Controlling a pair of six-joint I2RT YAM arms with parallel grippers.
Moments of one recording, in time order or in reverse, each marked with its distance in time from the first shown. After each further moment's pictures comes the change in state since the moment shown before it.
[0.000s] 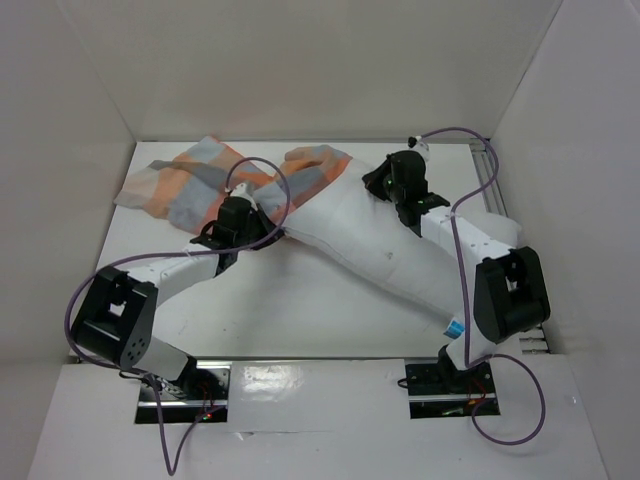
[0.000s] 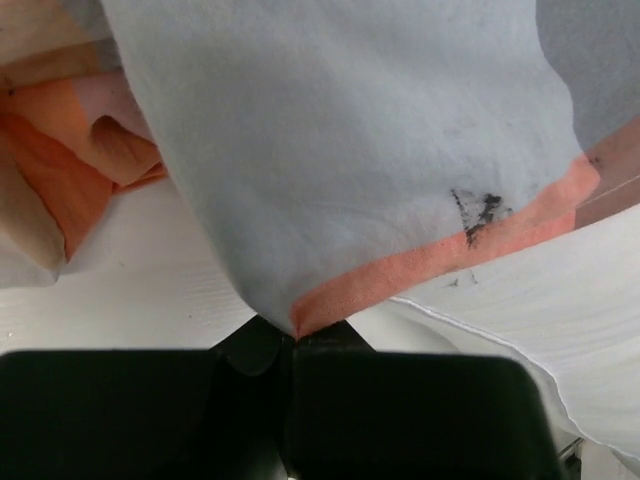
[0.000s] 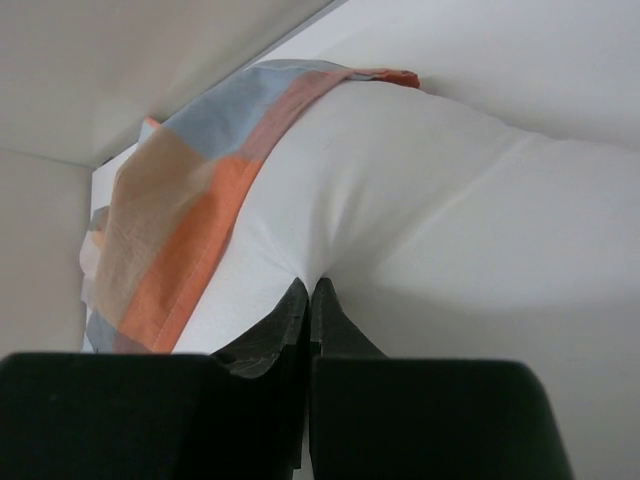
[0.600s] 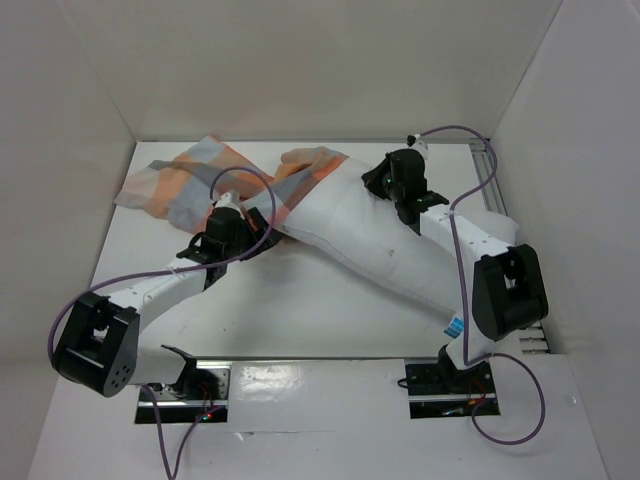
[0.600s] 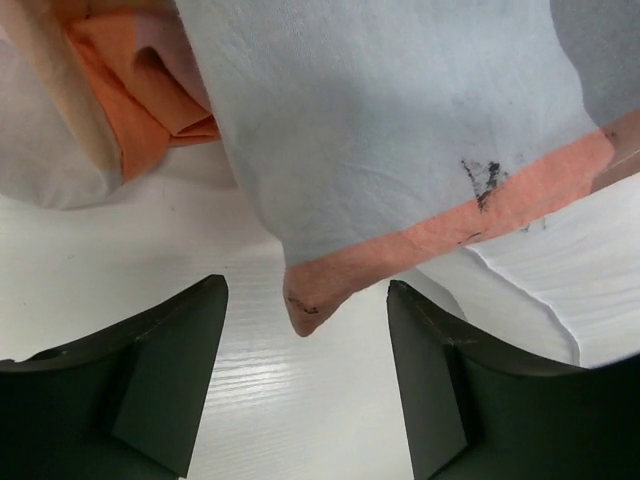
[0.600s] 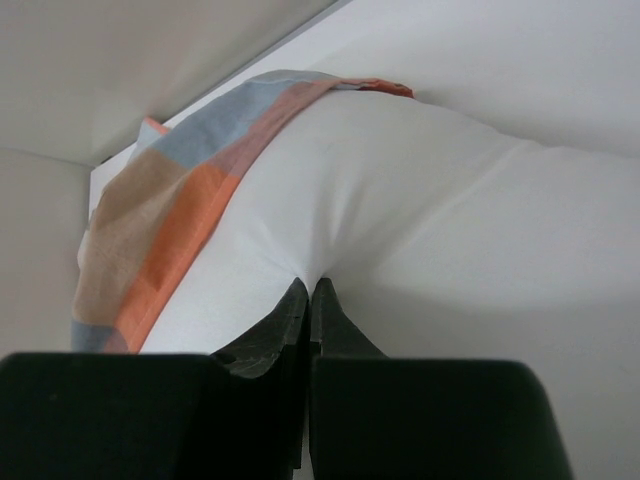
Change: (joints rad) left arm 0.009 -0.158 -0.105 -0.067 -0.056 -0.055; right arm -0.003 0.018 0.019 -0.001 -0.008 -0.009
